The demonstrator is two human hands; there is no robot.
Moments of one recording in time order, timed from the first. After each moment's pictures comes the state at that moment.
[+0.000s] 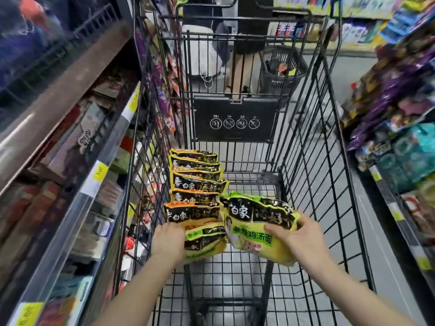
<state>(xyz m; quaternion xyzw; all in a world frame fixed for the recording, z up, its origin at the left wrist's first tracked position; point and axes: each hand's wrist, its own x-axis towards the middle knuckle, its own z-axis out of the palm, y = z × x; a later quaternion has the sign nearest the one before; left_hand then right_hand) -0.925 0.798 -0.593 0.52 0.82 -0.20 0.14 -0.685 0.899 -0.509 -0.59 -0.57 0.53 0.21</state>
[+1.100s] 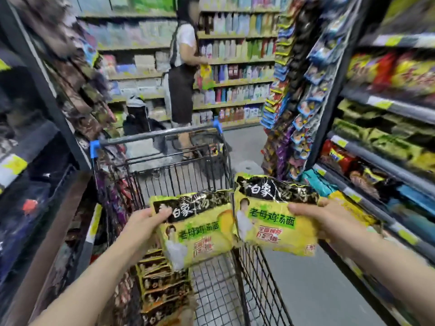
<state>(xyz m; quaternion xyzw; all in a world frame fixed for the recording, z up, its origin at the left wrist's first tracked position) -0.913 0.881 -0.261 0.37 0.60 0.51 0.49 -0.577 0.913 -0.217 -0.59 -0.47 0.53 0.39</state>
